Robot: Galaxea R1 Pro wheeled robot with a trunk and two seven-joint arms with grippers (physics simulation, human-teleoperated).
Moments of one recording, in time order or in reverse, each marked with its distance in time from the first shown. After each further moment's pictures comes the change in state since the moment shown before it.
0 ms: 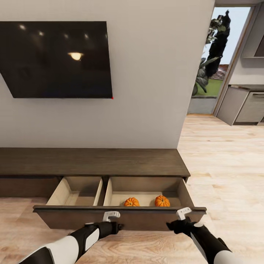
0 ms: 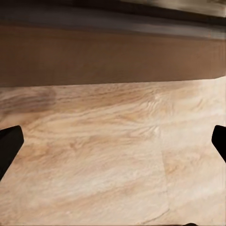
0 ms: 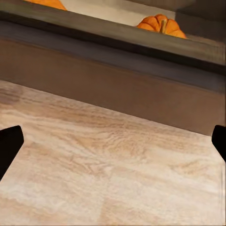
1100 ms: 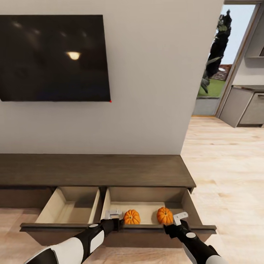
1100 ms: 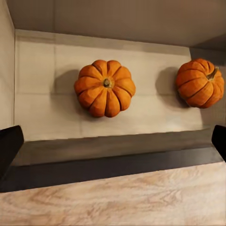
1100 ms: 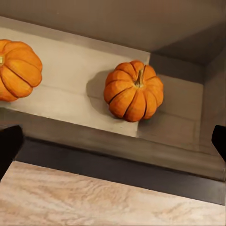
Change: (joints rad) left arm 0.008 -0.044 0.003 0.008 0.006 -0.149 0.137; right arm -0.003 0.074 0.022 0.142 0.008 -0.191 -0.222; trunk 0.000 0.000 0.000
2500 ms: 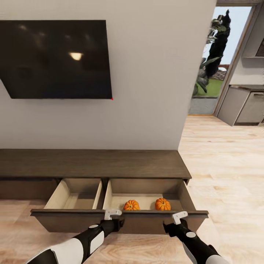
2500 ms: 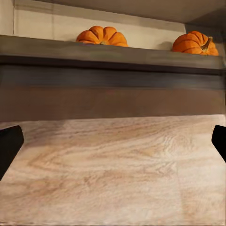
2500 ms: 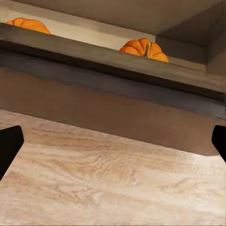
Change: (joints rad) left arm 0.005 0.000 0.000 -0.001 0.002 -0.002 -0.002; right arm 0.000 -0.001 -0.002 -0.007 -0.002 -0.017 0.011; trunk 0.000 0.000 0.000
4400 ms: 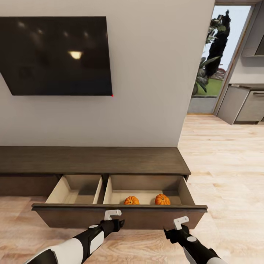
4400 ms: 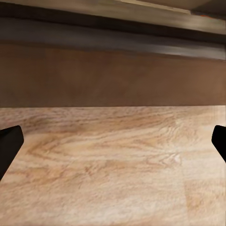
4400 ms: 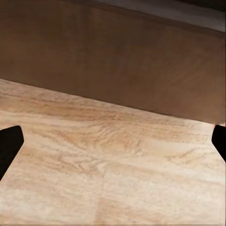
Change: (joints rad) left arm 0.000 0.000 0.003 0.002 0.002 0.011 0.003; right arm 0.000 0.001 0.000 0.060 -0.008 0.013 -0.007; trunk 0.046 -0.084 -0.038
